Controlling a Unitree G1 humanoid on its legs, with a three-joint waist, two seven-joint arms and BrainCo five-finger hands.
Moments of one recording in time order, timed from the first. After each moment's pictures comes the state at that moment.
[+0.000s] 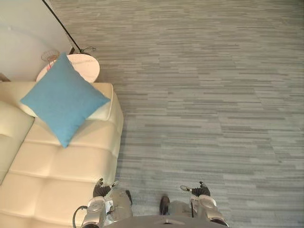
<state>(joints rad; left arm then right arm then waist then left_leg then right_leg) 0.07 -0.03 0.19 0.85 0.03 -0.02 0.16 0.01 -0.01 -0.24 0.87 0.00 0.01 -0.23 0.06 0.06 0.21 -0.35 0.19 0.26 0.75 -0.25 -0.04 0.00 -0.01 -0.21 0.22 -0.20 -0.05</state>
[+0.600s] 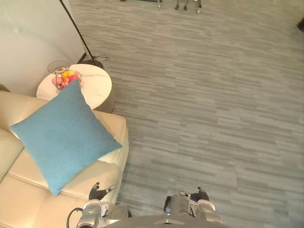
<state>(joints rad) 0.07 0.01 0.14 0.92 0.02 -0.02 0.15 0.03 -0.02 -0.24 0.88 -0.05 0.01 -0.22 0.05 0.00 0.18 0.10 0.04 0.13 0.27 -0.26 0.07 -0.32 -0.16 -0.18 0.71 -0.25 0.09</state>
